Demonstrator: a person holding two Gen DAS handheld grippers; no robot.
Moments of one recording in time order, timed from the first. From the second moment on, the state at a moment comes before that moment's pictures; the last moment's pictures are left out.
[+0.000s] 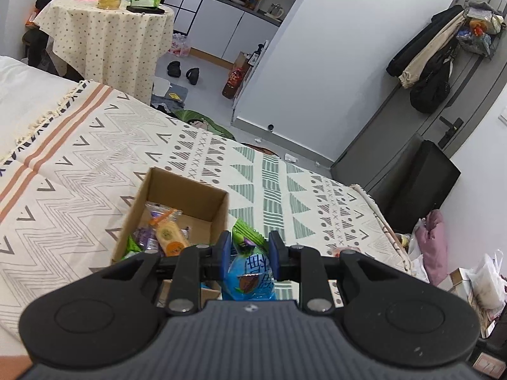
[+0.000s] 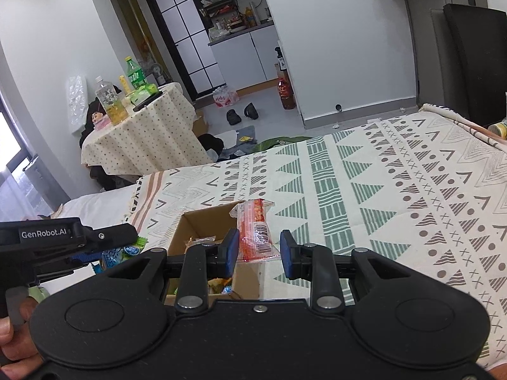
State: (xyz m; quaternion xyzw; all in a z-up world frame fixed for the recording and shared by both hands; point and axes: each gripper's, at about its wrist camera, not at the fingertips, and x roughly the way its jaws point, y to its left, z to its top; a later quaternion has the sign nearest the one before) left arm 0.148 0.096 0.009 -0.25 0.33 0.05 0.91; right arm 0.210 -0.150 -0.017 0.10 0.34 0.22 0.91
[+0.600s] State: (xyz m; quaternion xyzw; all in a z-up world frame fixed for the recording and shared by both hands) left arm 0.185 0.149 -0.007 -0.26 0.35 0.07 0.90; right arm 0.244 -0.086 -0.025 0.08 0.37 0.25 0.89
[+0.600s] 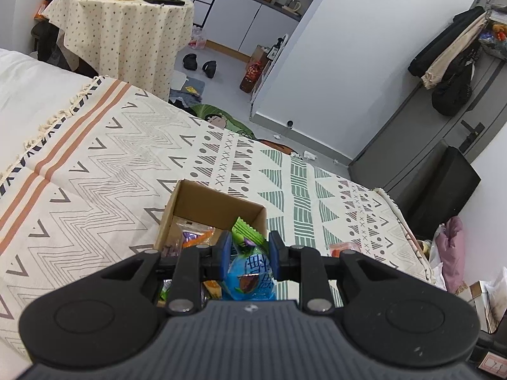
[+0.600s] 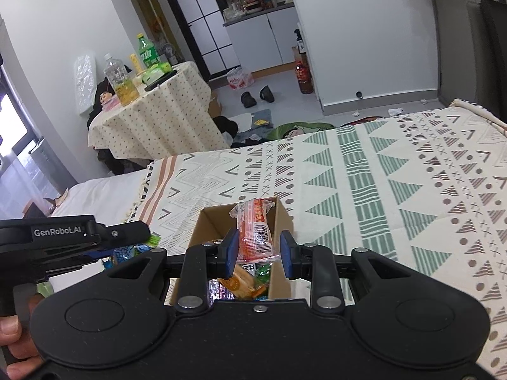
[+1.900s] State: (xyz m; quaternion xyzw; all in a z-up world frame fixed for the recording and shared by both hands) left arm 0.214 0.170 -0.010 -0.25 0.40 0.09 0.88; right arm 0.271 -0.073 -0.024 0.10 0.42 0.26 0.87
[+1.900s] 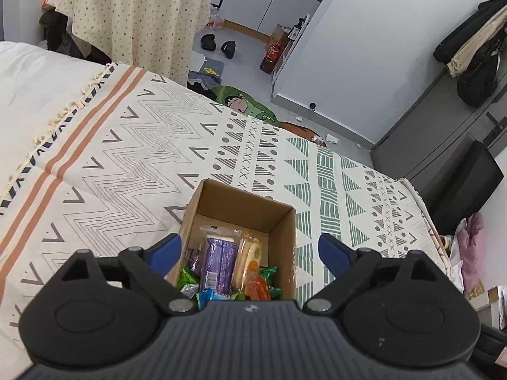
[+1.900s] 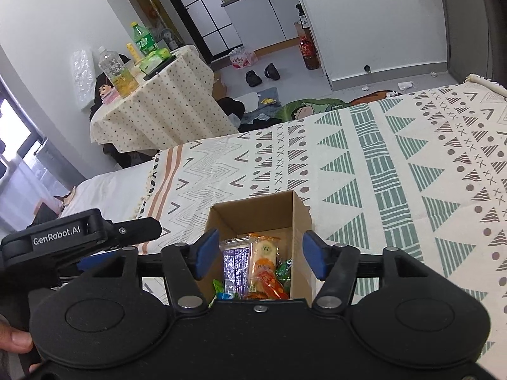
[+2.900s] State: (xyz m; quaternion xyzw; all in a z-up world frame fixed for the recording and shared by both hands) left arm 0.132 0.091 0.020 -0.18 0.38 0.07 0.90; right arm 0.192 -0.162 0.002 0.08 0.38 0.19 0.90
